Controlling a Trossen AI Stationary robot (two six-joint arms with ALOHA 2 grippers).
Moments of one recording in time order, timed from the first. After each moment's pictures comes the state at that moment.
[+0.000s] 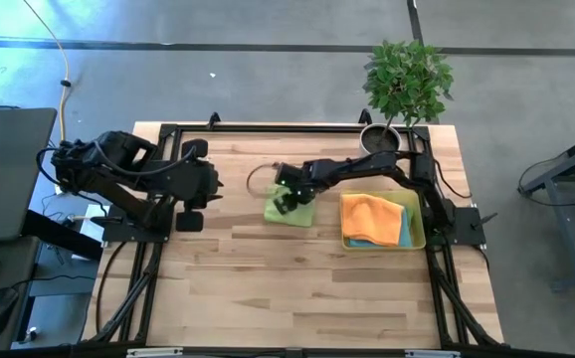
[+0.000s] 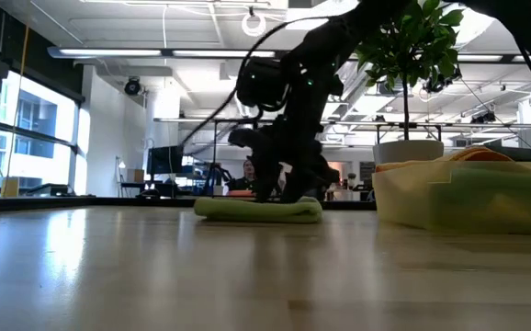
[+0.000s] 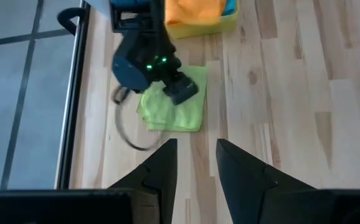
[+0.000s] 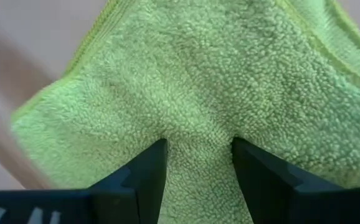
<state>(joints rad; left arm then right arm) -0.19 1.41 1.97 -1.57 -0.36 -0.13 -0.18 2.13 1.49 -0.61 -0.07 0.76</state>
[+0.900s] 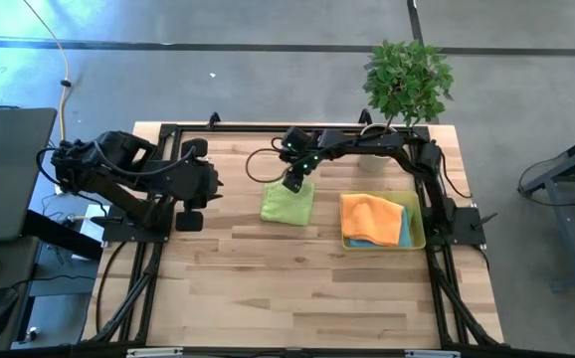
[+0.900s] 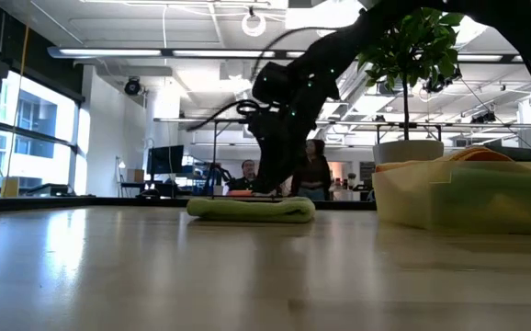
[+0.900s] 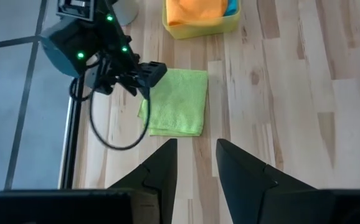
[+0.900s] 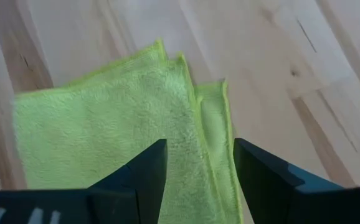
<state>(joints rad) -0.19 1.41 1.97 -1.57 -0.37 -0.13 -0.38 2.10 1.57 -0.57 -0.22 0.08</state>
